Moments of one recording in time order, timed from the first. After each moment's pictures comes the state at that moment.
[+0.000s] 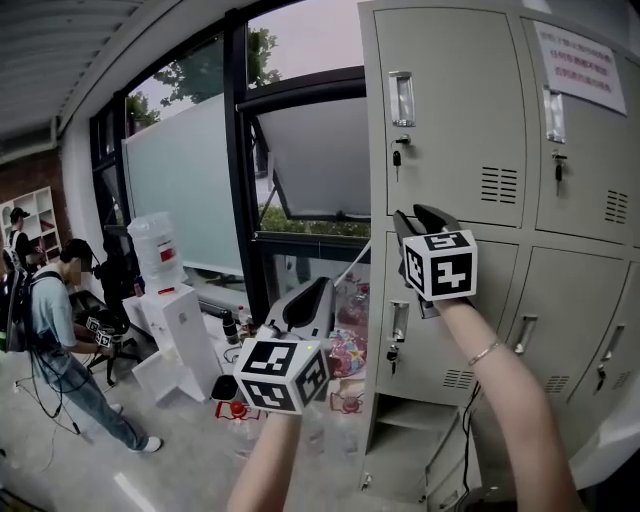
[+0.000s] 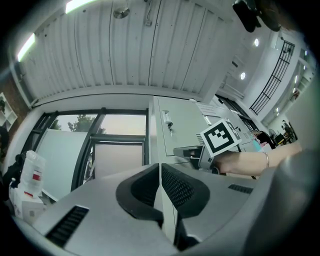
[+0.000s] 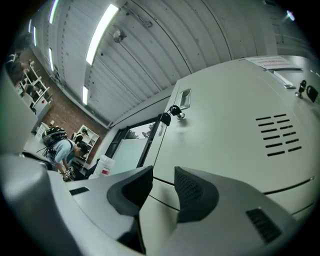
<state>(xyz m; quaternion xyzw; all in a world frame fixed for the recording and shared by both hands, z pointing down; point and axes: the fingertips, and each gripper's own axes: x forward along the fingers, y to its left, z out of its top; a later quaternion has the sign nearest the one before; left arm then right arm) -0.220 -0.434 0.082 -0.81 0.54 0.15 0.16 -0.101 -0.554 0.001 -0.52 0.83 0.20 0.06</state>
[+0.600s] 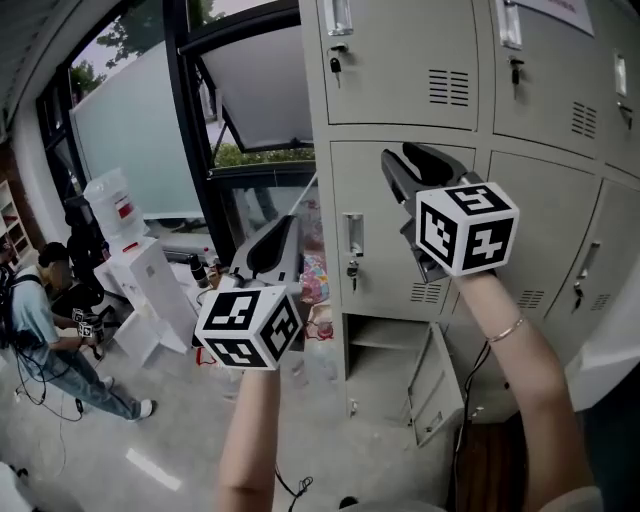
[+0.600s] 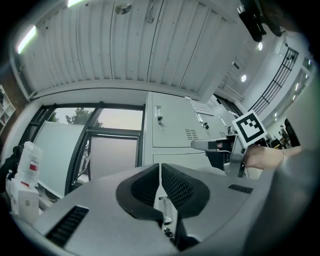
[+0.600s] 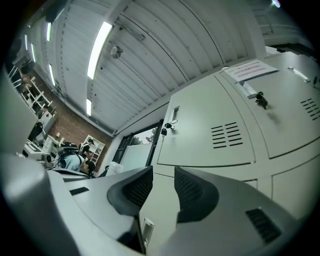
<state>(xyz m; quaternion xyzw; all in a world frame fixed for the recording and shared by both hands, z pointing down) -0.181 -0.414 0.122 -0.83 0.53 0.14 0.13 -0.037 -0.462 0.051 -0.49 0.85 0.17 0.08</state>
